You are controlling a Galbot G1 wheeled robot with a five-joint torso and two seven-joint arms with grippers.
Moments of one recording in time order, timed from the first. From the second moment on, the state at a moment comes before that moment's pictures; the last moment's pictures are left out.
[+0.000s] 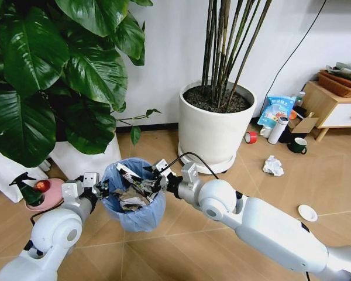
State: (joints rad) left arm 1.29 -0.96 -0.49 -2.12 -0.81 0.68 -0.39; right arm -0.58 1.01 -0.39 1.95 0.84 -0.45 0.08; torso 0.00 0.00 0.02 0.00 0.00
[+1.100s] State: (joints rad) left arm 1.38 -0.99 -0.54 -2.17 -0.79 0.67 -0.39; right arm -1.28 0.96 0.34 2.12 0.49 -0.40 0.16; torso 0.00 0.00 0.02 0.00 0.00
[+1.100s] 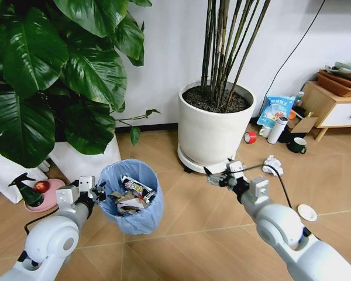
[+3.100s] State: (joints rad) left arm 1.44 -1.02 -0.54 -2.23 -0.75 0.66 -0.38; right arm -1.33 0.95 0.50 1.80 0.49 -0.34 -0.02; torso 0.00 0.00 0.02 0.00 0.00
